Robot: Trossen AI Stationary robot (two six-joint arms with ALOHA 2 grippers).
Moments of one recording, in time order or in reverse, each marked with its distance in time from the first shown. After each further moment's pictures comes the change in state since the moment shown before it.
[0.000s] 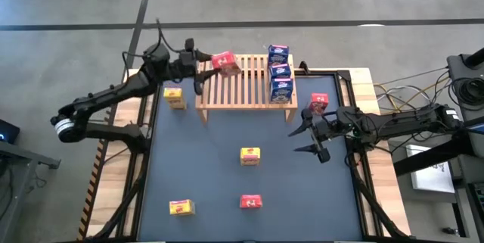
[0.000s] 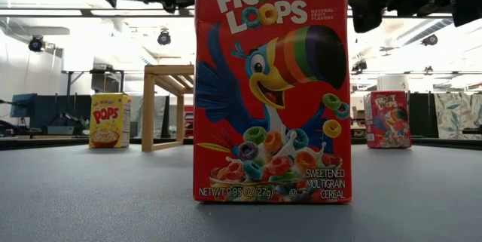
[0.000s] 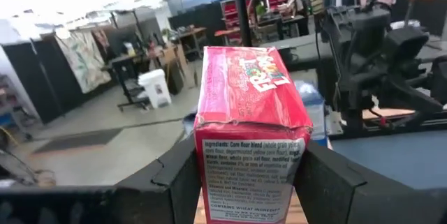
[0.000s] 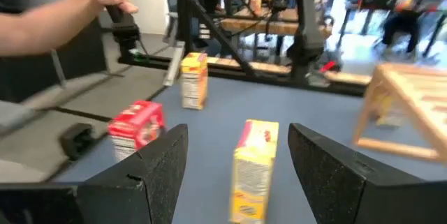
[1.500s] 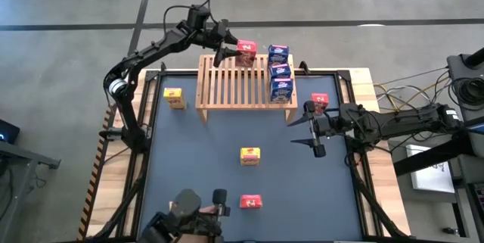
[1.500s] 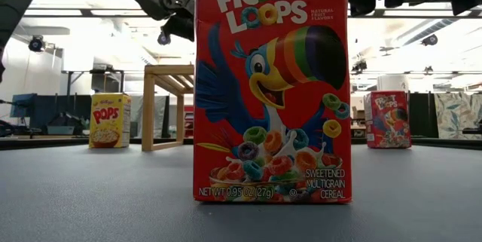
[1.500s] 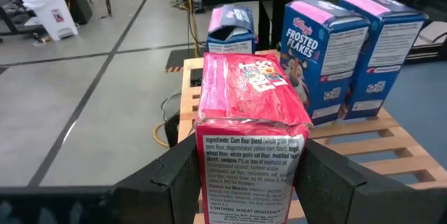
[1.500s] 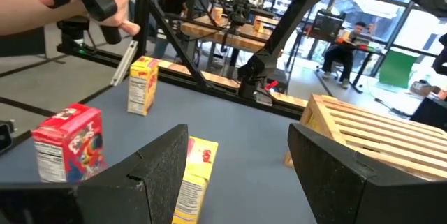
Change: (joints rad) left arm 0.203 0.689 0.732 -0.545 0.409 0.241; right arm 0.000 0.000 0.069 -0.032 0.133 -0.161
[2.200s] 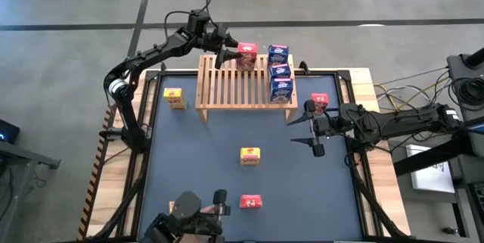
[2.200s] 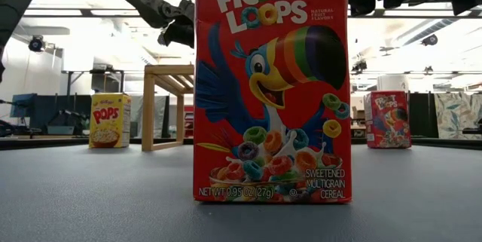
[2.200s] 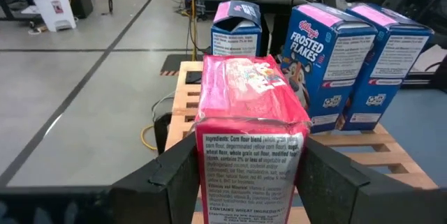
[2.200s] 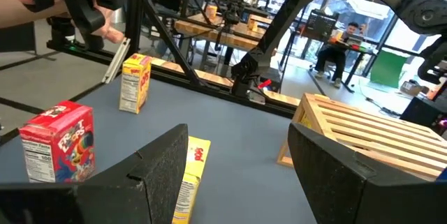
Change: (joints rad) left arm 0.000 -0.002 -0.098 0.158 0.019 -0.157; right arm 0.000 0.000 0.000 -0.001 0.022 -0.017
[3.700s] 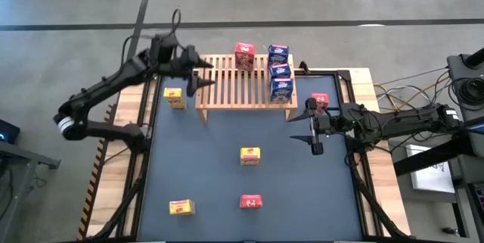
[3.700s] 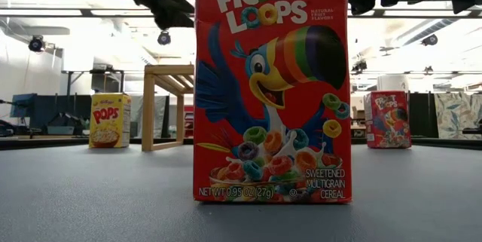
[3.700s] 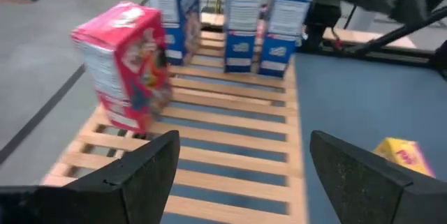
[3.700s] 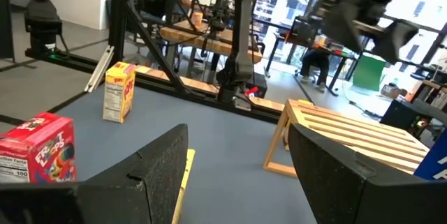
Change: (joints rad) left arm -0.157 -0.641 -0.380 -0.344 -0.375 -0.104; right arm 0.000 0.000 0.000 0.039 0.049 0.003
